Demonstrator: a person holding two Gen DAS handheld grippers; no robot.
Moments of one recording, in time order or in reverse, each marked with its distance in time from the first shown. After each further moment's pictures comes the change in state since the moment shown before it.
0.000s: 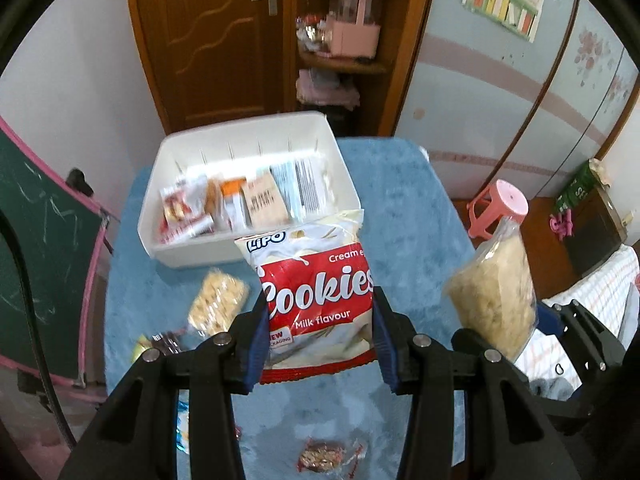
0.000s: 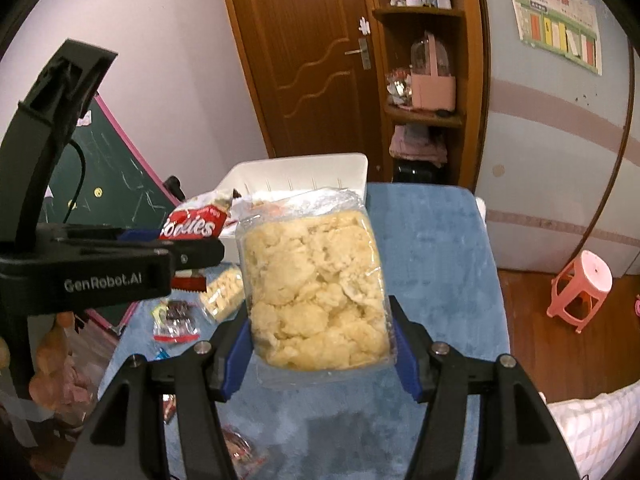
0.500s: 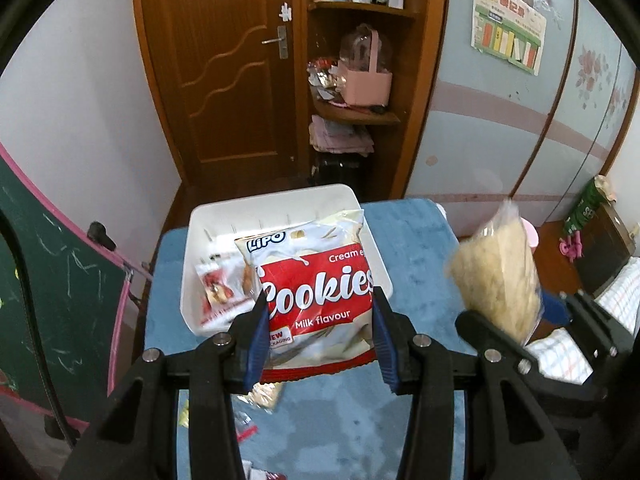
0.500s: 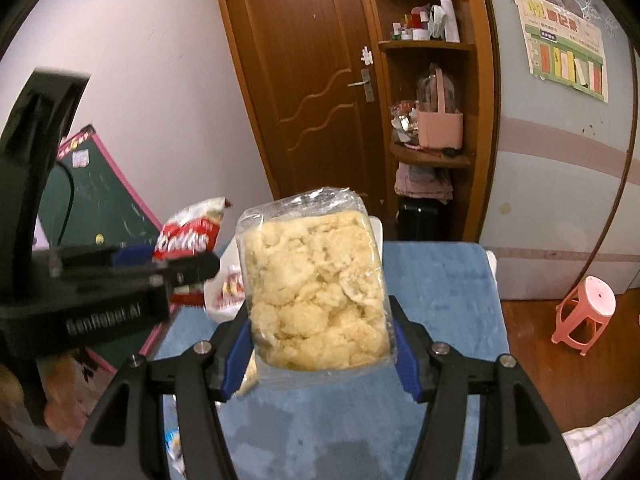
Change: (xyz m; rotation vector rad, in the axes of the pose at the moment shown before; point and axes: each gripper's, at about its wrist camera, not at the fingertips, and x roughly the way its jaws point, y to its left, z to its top) left arm -0.032 0.039 0.072 0.025 -0.125 0.042; right arm 0.013 0.023 0.086 0.023 -0.094 0.003
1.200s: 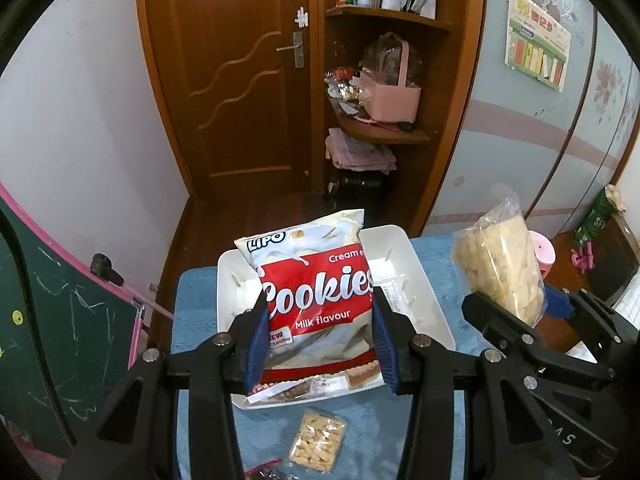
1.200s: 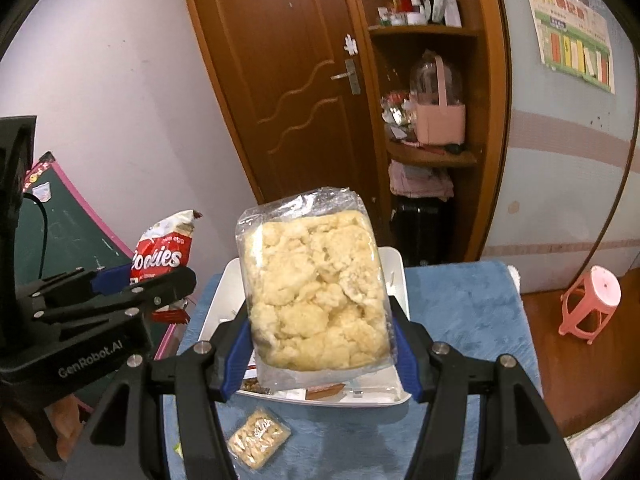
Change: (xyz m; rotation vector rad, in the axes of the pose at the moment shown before) left arm 0.070 0.084 0.071 0.007 -0.013 0.012; right arm 0.099 0.028 0.071 0.084 0.045 -0.058
